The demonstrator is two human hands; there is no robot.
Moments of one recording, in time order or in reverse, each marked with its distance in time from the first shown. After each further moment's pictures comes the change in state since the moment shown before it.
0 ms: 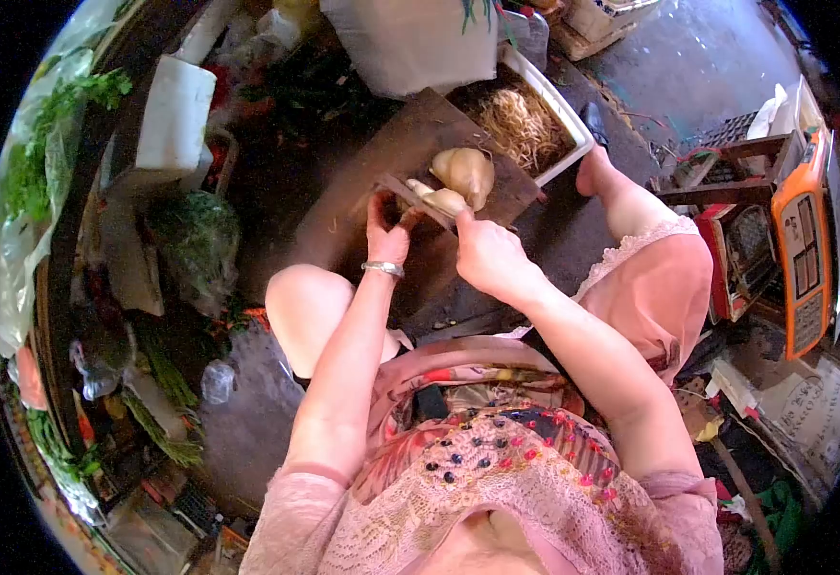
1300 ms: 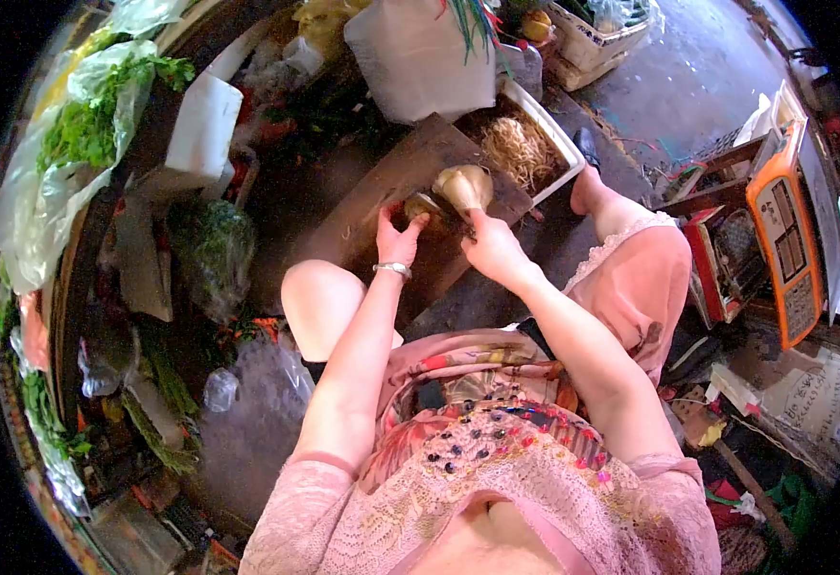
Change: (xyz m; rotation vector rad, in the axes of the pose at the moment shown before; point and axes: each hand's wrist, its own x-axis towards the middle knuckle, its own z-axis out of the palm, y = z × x) left_hand -0.004 0.004 -0.003 0.389 0.048 0.117; right_hand 0.004 0.030 0.018 0.298 0.207 -0.016
